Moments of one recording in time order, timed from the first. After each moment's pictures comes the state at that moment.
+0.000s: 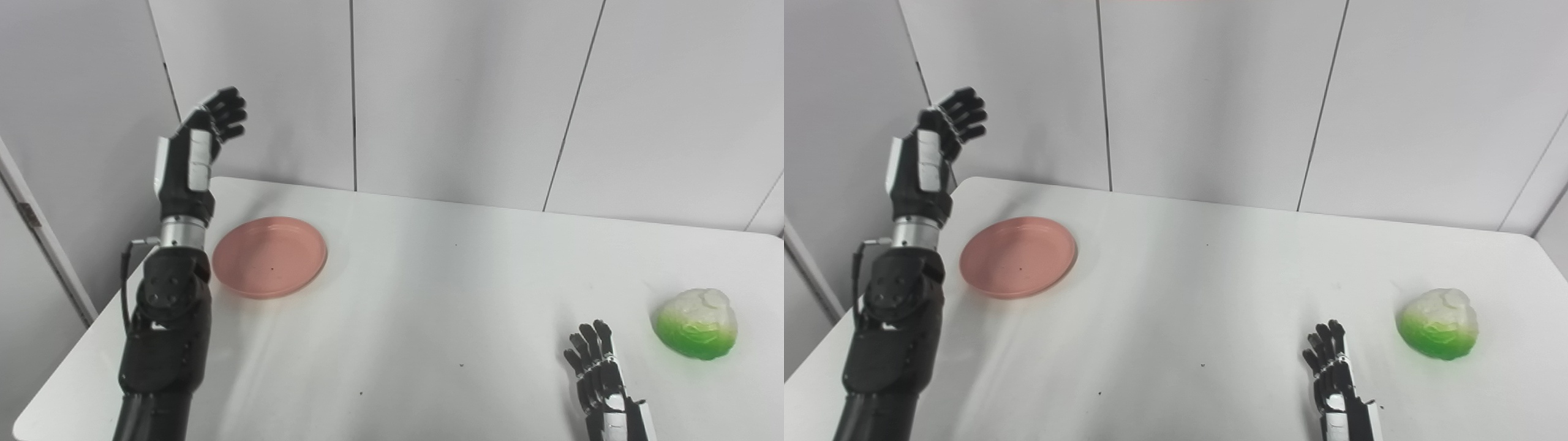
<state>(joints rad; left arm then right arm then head) -0.51 0.32 0.31 0.17 -0.14 -0.12 0.06 0.07 0.03 0.02 0.04 0.11 -0.37 0.16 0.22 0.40</state>
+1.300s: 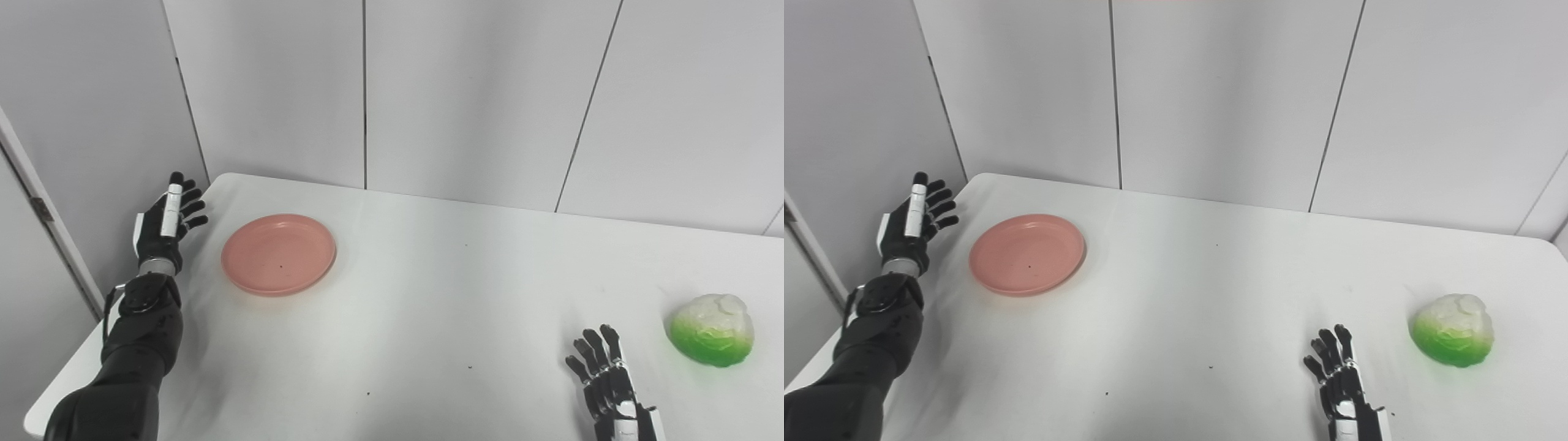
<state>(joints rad) -0.69 0.47 0.32 1.13 -0.24 -0.35 0.00 0.09 0.02 0.02 0.01 0.12 -0.35 0.16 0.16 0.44</state>
